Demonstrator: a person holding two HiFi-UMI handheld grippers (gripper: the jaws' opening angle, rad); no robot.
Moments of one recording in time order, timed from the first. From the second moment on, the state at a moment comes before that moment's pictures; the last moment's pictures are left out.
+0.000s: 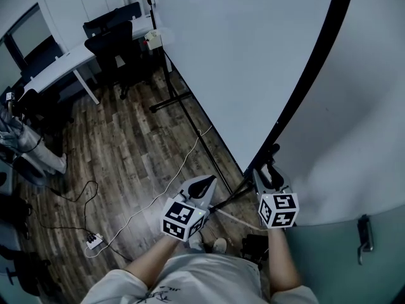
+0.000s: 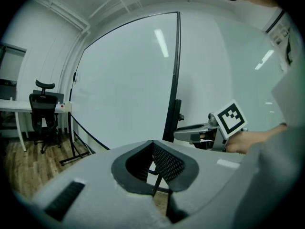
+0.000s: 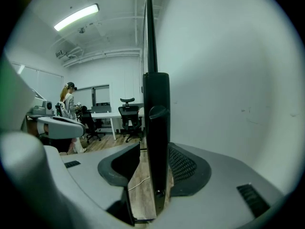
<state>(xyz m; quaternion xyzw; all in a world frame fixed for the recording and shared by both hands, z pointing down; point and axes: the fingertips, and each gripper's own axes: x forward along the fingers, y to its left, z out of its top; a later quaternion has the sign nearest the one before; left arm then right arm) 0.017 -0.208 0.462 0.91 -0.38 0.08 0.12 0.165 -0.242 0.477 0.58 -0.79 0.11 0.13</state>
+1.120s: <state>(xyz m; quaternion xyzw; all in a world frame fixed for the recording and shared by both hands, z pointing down) 0.001 -0.172 0.465 0.90 -0.41 0.08 0.13 0.073 -0.162 0.473 0.49 -0.85 0.13 0.12</state>
